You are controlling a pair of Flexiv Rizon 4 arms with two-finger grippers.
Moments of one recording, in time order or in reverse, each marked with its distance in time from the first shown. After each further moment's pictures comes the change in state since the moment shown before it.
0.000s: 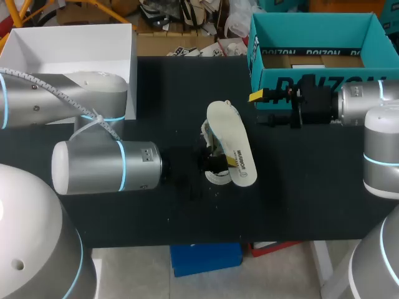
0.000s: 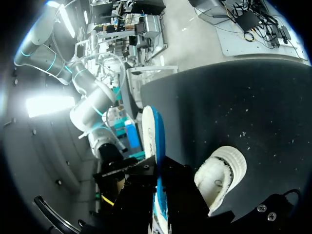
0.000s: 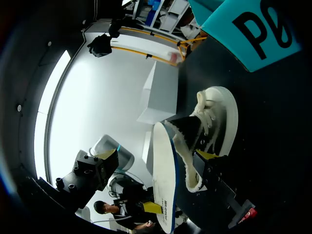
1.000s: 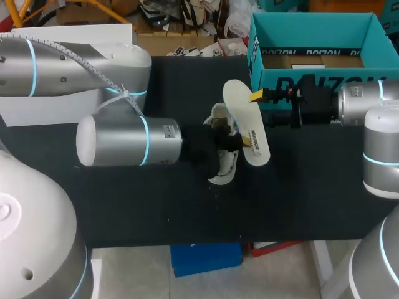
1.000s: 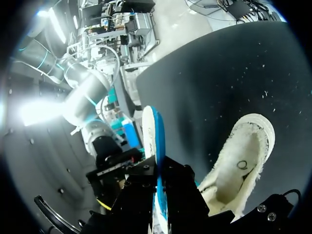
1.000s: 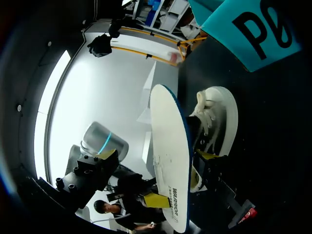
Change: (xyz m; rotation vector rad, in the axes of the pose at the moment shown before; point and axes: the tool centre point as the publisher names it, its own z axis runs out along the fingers) left arm -0.017 0.043 0.043 -0.004 0.033 0.087; right arm 0.000 0.000 0.000 0.000 0.000 0.000
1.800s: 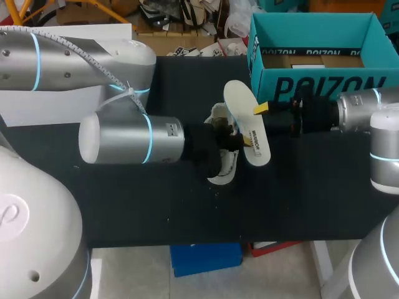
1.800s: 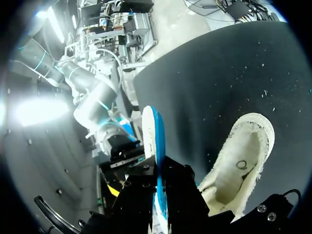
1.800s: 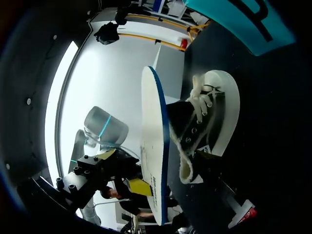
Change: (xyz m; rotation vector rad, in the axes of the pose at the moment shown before) left arm 0.001 0.001 0.003 0.004 0.023 0.000; right arm -0.030 -0.016 -0.002 0.154 0.119 -0.017
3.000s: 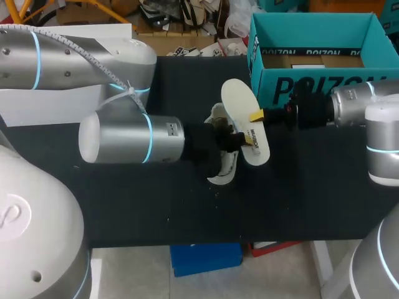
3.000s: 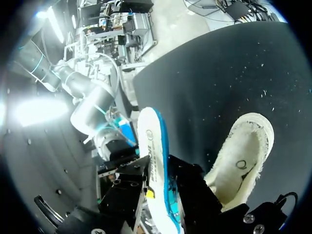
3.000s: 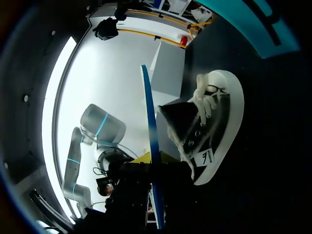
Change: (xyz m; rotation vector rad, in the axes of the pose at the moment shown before) left arm 0.000 0.000 0.000 0.001 0.005 -0.001; right arm 0.003 0.003 0.009 0.029 -0.032 -0.014
